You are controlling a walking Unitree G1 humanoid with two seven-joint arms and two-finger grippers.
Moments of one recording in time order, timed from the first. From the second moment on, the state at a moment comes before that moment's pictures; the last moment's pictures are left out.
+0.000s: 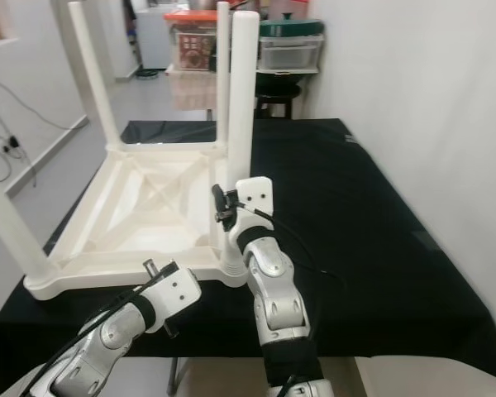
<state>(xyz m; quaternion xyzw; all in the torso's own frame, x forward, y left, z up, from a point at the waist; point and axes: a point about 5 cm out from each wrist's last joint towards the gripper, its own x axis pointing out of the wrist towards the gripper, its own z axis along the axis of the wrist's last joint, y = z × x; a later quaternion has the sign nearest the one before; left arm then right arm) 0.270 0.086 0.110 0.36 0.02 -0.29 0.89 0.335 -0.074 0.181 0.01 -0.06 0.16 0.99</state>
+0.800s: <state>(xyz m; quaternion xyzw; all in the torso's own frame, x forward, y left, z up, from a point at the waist) 0.270 0.087 0.109 0.36 0.02 -0.29 0.89 0.308 -0.141 0.186 0.06 -0.08 0.17 0.98</state>
